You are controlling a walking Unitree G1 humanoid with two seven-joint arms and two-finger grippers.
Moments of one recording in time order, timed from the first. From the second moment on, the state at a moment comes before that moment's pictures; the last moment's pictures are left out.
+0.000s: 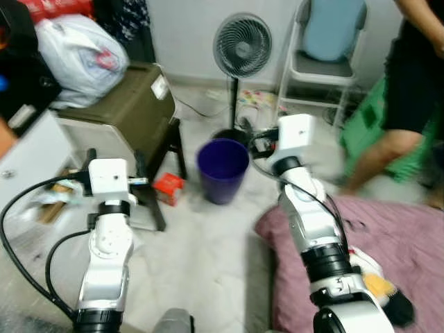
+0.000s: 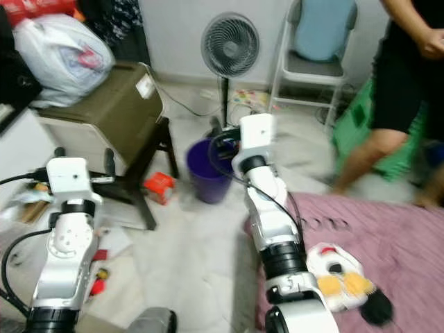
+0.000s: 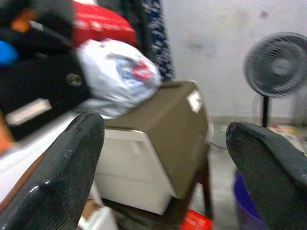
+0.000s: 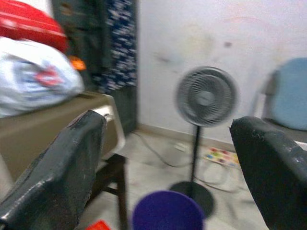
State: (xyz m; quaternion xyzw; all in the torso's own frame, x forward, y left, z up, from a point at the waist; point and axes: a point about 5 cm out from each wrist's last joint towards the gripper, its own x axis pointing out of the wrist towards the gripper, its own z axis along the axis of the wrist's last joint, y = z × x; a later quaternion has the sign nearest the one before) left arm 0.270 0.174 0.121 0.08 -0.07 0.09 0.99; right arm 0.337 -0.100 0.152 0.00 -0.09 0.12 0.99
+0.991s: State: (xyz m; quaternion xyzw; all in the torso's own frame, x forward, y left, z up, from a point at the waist) left arm 0.198 0.156 0.083 0.09 0.02 -0.17 0.98; right arm 0.291 -0.213 0.079 -0.15 0.03 -0.01 0.99
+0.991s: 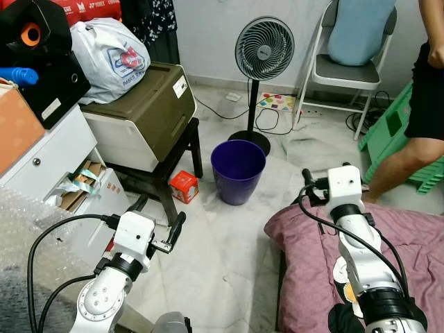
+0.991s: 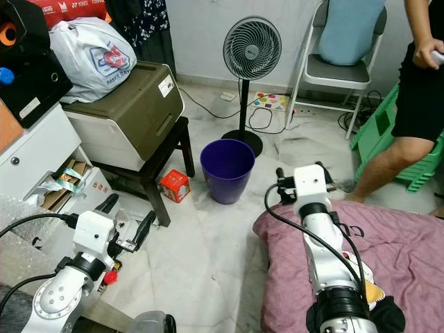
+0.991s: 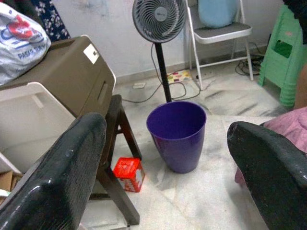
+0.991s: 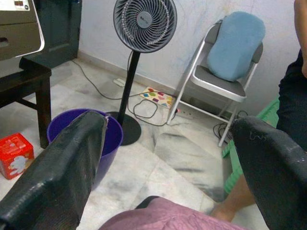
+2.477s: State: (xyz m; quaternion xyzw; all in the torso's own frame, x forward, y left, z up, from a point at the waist) left arm 0.085 0.249 -0.009 0.18 0.21 -0.18 0.94; right arm 0.197 -0.282 -0.024 -0.23 0.25 -0.04 0.94
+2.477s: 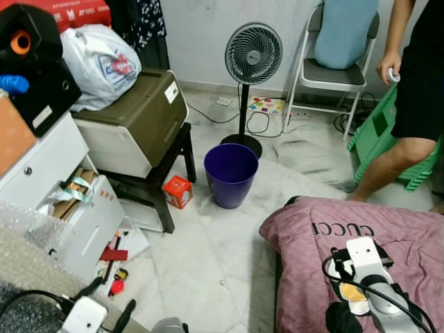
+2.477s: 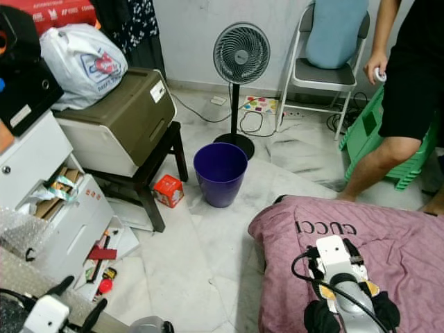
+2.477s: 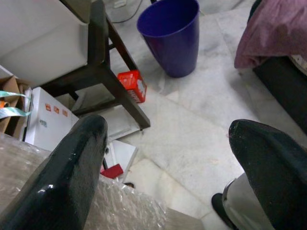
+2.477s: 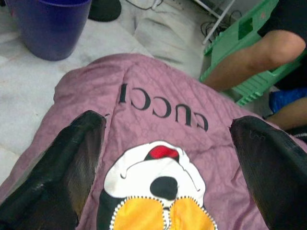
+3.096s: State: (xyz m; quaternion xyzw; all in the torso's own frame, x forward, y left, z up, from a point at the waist) left arm 0.018 0.258 -0.058 0.17 0.38 -0.28 0.86; right arm 0.196 -0.273 -0.032 -0.22 0.27 0.02 0.94
